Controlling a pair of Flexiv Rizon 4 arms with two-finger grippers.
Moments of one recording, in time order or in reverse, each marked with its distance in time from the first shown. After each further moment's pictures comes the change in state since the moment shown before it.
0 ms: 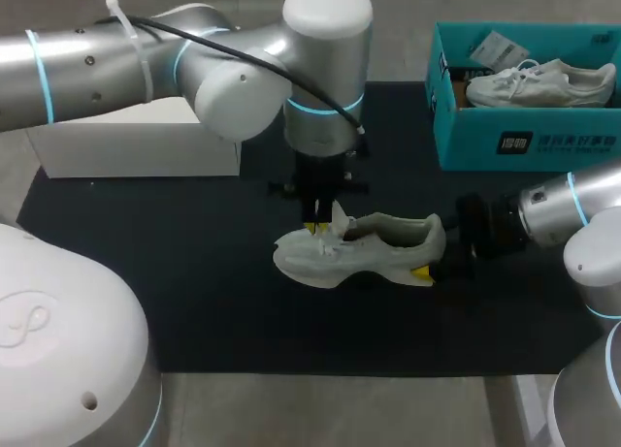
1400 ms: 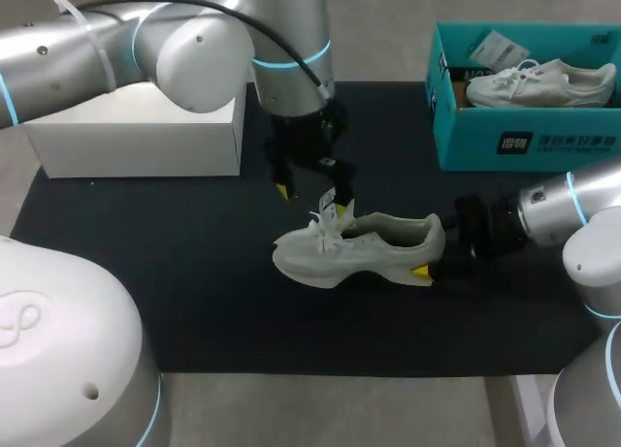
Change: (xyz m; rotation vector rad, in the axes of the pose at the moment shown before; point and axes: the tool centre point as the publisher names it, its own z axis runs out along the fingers) left arm -0.001 -0.008 -0.060 0.000 0.151 0.610; right arm -0.001 0.000 0.001 0.000 -0.001 0.000
